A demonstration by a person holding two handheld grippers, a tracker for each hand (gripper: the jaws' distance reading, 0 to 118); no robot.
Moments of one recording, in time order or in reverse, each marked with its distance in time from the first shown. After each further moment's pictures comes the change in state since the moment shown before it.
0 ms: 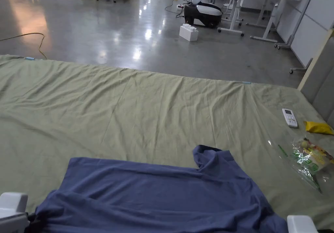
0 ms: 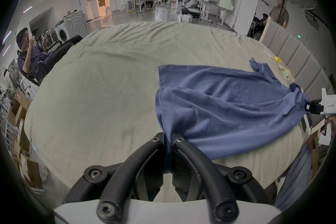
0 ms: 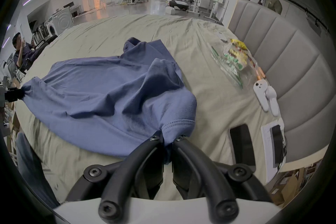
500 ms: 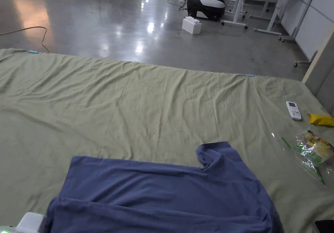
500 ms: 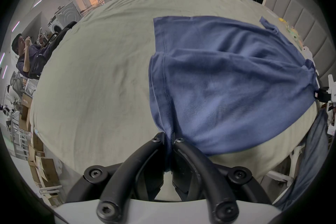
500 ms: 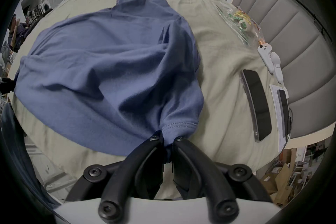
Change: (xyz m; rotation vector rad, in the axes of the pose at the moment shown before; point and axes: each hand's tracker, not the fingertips) left arm 0.016 -0.043 -0.054 -0.182 0.076 -0.112; right arm -0.030 -0.055 -0.049 -0.125 -0.085 0.049
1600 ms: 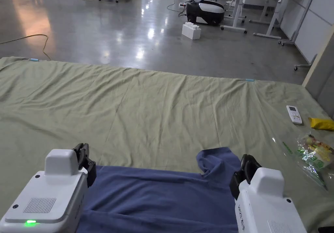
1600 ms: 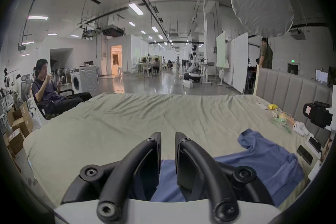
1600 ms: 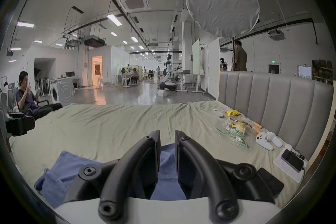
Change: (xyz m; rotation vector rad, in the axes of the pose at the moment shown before) left arm 0.078 0.087 0.130 0.934 0.081 0.188; right arm -0.083 0.101 0.132 1.012 -0.055 -0.255
